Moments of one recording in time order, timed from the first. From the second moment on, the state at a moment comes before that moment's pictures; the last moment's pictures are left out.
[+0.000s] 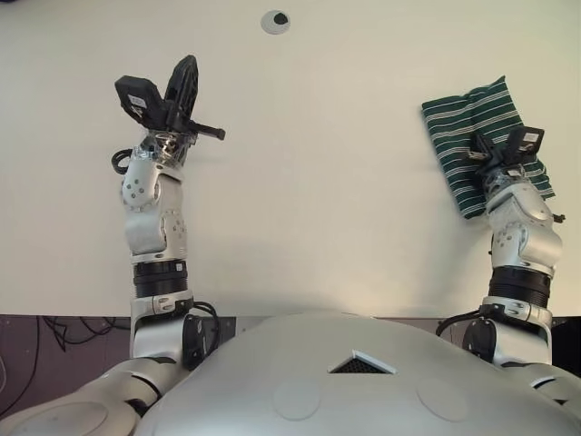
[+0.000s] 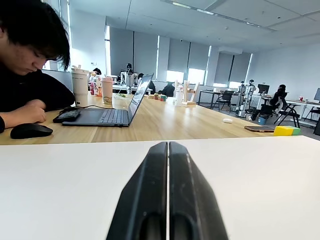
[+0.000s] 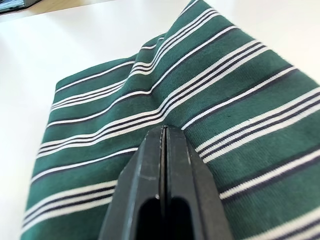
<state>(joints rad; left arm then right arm) -0.06 0.18 0.16 0.02 -0.30 -0.07 -0.43 -0.03 -0.33 -0.33 0.21 0.29 0.36 0.29</state>
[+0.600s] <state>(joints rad) 0.13 0.13 0.08 -0.09 -0.09 -0.20 -0.26 0.32 -0.10 -0.19 -0.37 0.03 -0.29 0.14</state>
